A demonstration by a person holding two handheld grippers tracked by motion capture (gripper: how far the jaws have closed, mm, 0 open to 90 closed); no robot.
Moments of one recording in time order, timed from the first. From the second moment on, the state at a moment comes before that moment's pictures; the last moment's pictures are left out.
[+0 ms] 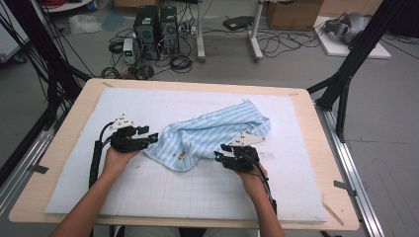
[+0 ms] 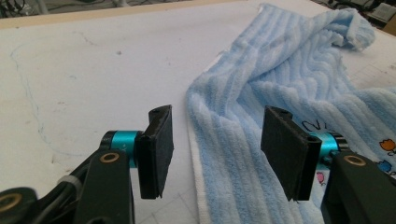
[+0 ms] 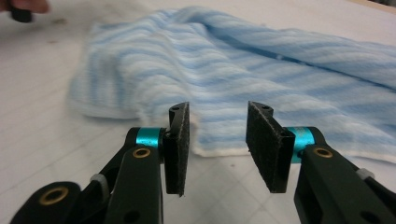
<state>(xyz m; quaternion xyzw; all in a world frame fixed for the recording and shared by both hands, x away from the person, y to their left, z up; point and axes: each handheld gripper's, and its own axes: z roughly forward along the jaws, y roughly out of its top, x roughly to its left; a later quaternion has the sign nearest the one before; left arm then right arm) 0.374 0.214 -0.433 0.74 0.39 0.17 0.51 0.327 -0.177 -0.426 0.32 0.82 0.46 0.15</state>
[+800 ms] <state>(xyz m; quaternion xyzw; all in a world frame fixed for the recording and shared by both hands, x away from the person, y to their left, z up) 0.374 0.222 -0.432 0.74 0.40 0.18 0.52 0.357 -0.100 -0.446 0.28 0.86 0.40 0.13</state>
